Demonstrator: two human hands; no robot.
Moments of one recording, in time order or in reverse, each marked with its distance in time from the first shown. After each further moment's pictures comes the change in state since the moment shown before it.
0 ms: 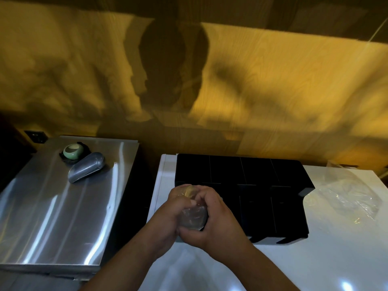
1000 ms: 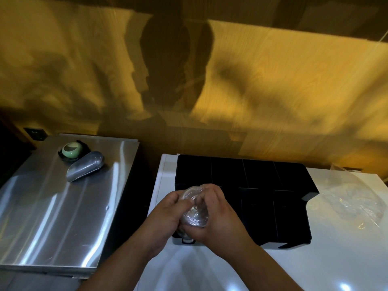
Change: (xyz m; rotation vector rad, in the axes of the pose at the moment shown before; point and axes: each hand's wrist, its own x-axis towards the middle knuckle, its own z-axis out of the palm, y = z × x) left_hand 0.014 0.001 -0.009 0.211 0.101 -0.020; right_hand 0.018 0.028 0.001 -0.226 0.045 -0.096
